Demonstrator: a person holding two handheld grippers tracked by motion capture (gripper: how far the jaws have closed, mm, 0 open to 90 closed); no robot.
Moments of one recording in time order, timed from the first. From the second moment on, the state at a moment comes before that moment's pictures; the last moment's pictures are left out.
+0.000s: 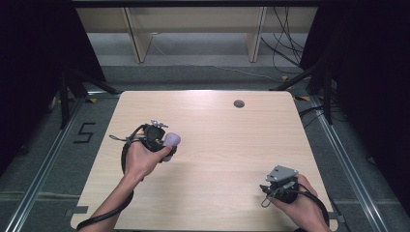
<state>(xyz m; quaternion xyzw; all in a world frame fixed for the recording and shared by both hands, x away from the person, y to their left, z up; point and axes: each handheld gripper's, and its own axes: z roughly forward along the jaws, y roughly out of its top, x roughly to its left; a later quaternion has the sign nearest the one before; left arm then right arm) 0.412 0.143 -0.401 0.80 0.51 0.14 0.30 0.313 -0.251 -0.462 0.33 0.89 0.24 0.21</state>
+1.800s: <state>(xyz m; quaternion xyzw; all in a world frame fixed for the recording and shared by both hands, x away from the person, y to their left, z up) 0.431 0.192 -0.396 0.75 0.57 0.15 0.28 0.312 -0.250 -0.461 0.34 0.88 0.25 0.21</state>
